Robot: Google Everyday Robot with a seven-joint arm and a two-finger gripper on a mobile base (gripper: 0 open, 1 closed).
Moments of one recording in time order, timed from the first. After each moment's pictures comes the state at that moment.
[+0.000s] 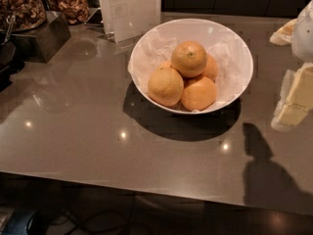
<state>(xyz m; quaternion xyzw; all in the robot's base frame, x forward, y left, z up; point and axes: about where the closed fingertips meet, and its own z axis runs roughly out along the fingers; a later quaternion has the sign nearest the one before) 0.439 -0.216 0.980 -0.60 0.78 -0.04 0.17</state>
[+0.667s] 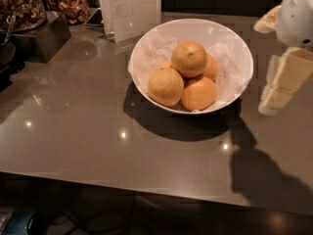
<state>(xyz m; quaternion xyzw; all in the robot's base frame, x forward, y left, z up) 0.463 -0.198 0.990 -0.63 0.76 -0.03 0.18</state>
